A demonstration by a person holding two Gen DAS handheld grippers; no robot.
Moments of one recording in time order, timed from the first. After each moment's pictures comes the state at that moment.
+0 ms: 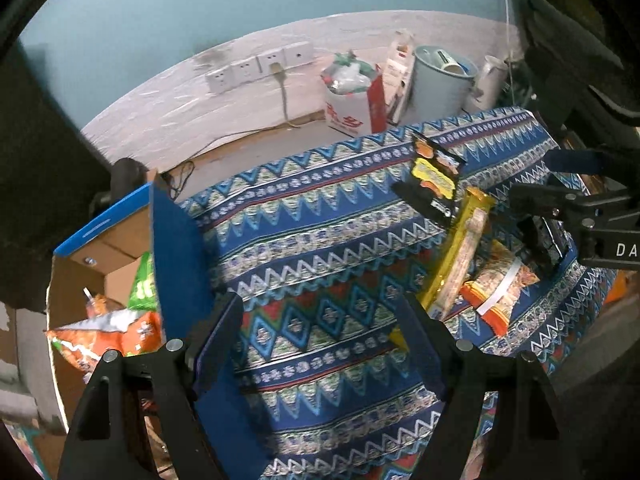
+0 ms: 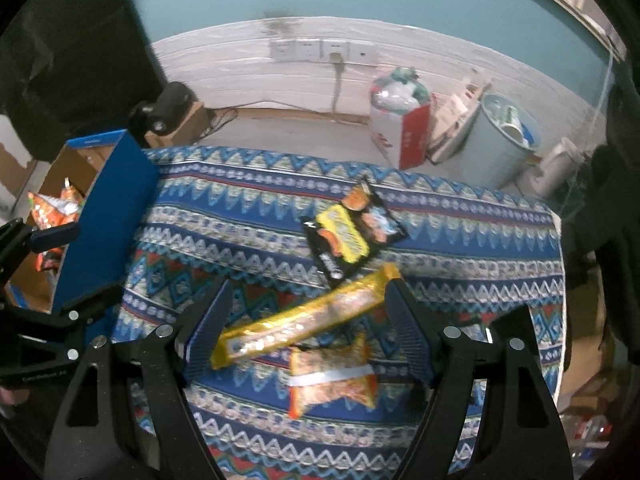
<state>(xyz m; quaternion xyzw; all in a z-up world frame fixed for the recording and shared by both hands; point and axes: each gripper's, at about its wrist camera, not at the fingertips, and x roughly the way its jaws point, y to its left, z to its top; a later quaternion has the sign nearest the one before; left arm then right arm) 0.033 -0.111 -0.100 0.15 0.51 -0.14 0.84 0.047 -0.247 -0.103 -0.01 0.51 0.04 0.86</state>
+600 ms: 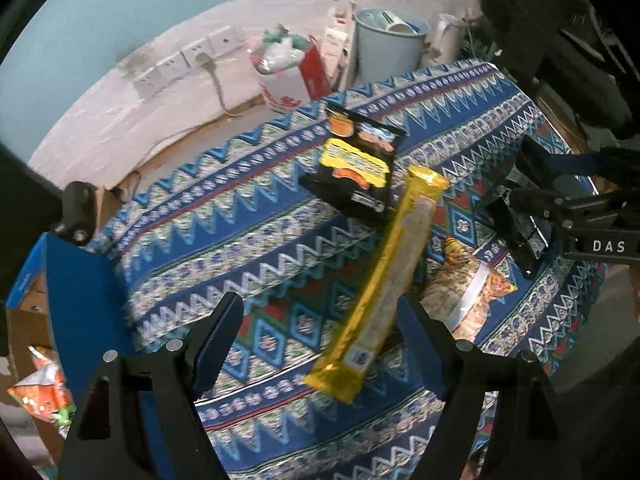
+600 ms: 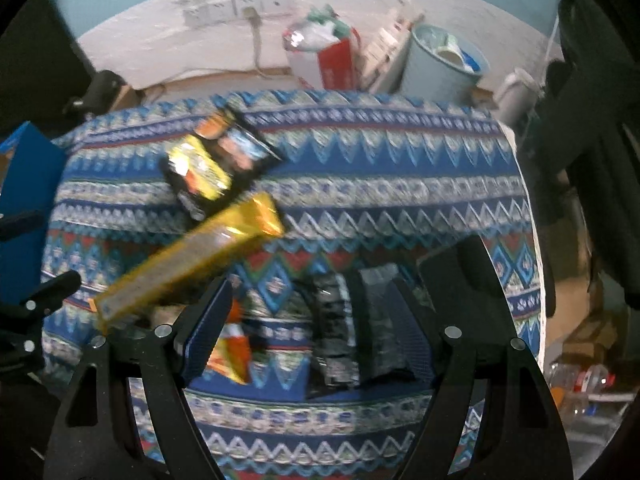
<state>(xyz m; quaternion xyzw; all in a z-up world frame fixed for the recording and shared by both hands) 0.049 -0.201 -0.150 0.19 0.54 -0.20 0.79 0.034 -0.350 -0.167 0.01 0.57 -0.05 0.82</state>
